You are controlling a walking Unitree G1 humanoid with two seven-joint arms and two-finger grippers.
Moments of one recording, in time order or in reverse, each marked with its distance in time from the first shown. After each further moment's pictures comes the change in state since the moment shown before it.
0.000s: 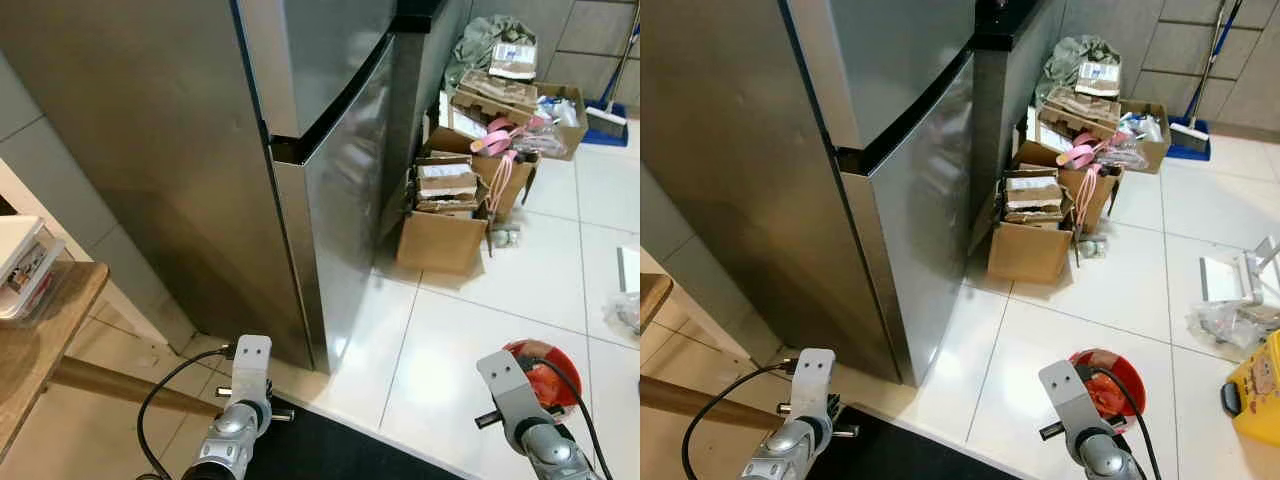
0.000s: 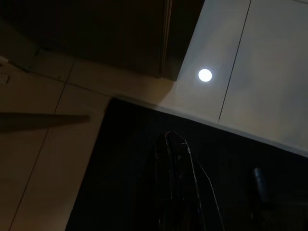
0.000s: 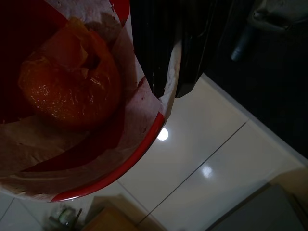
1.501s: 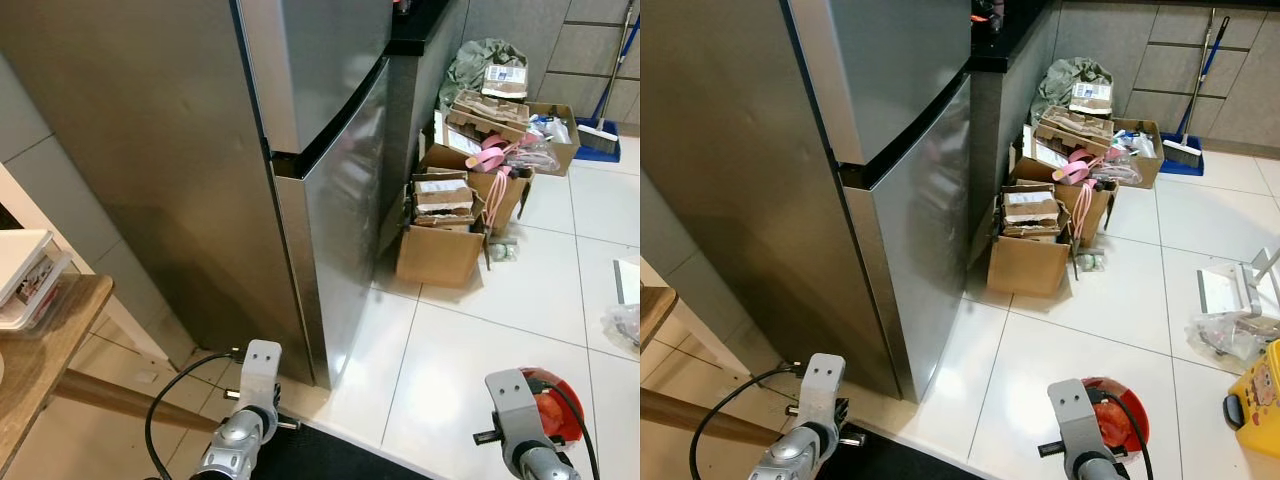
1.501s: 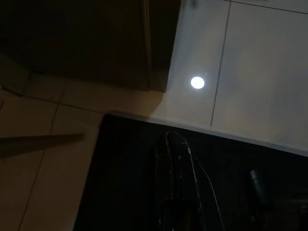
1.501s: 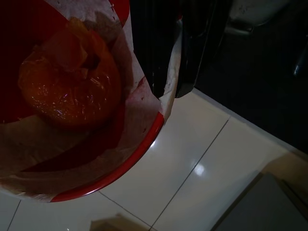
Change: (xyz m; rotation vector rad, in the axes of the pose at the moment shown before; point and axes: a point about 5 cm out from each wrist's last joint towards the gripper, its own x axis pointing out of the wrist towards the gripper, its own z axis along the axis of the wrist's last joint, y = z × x) left arm -0.002 -0.016 -0.008 0.045 -0.007 -0.080; right arm -0.011 0.017 -0.030 0.185 0.088 -0.015
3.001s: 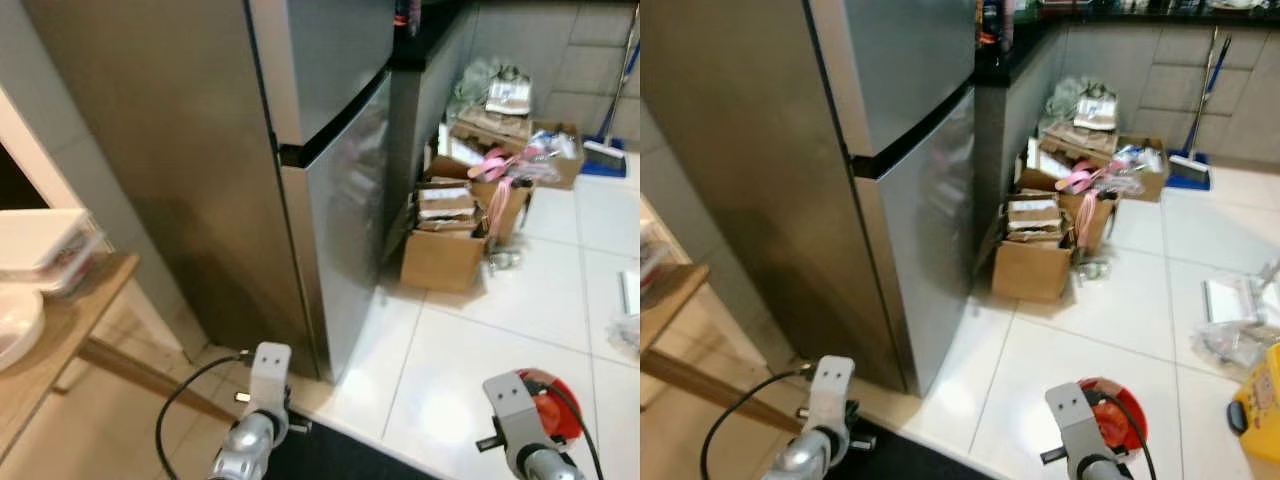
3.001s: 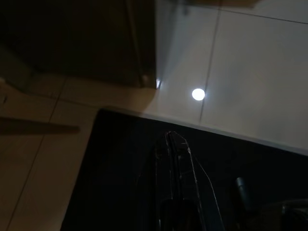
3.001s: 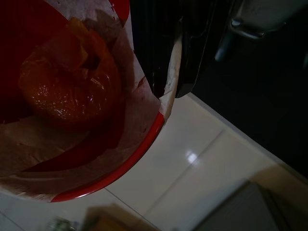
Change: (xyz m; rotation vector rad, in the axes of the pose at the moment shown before) left arm 0.000 -0.010 0.001 0.001 -0.028 -0.021; right arm -0.001 -0.004 0.002 -0.071 -0.014 0.041
